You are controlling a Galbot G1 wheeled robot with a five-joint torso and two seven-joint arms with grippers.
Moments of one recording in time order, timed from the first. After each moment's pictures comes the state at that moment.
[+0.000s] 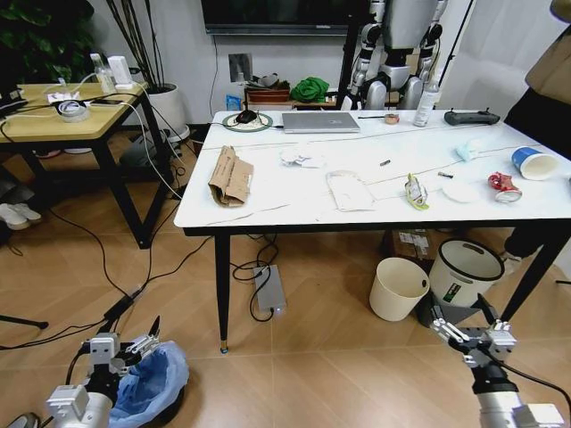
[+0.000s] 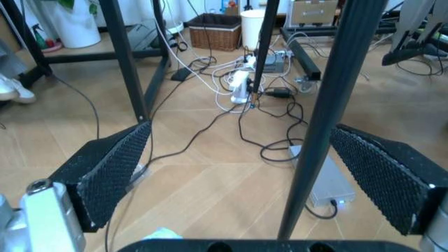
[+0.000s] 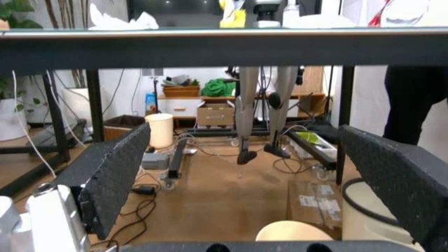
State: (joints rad) left arm 1.84 -1.22 -0.81 -2.08 -0.39 0.02 0.01; right arm -1.70 1.55 0.89 1.96 0.30 0.33 -0.36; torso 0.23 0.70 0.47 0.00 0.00
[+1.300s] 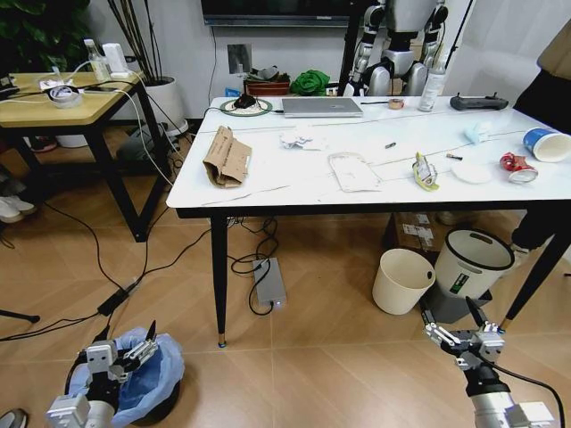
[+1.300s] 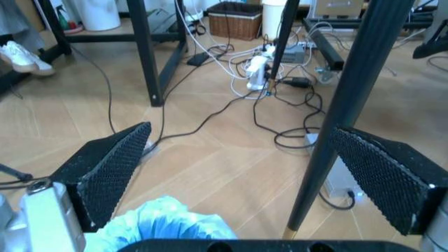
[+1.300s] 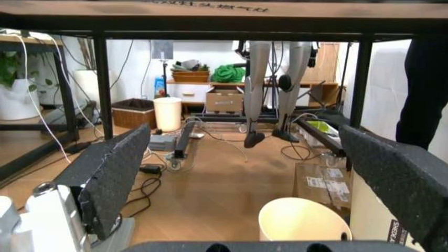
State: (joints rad) left arm 1.84 -1.34 -0.83 -2.07 -0.33 0.02 0.01; right arm -1.72 1.45 0.87 1.93 0.34 0.34 -0.35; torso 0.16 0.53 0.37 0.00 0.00
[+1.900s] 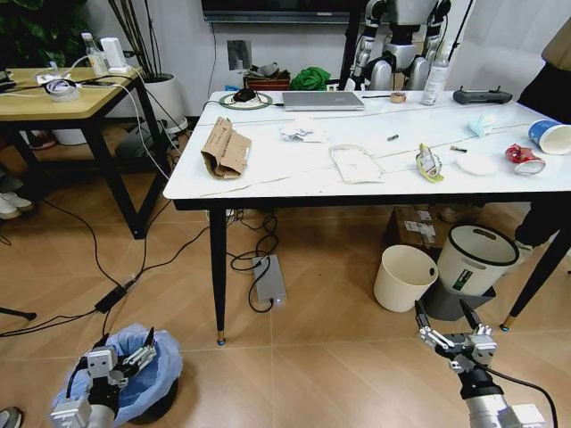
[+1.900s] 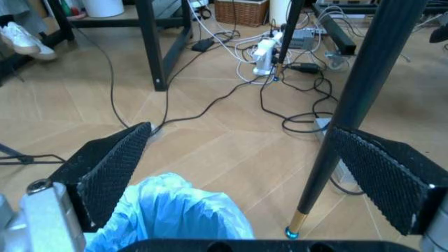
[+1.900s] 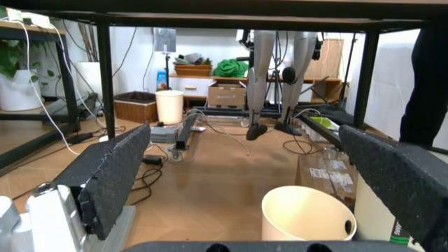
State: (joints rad) left arm 1.82 -1.35 -0.83 -2.02 -0.33 0.02 0.01; right arm -1.72 1.46 0.86 1.91 0.31 0.36 -0.35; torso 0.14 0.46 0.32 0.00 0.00
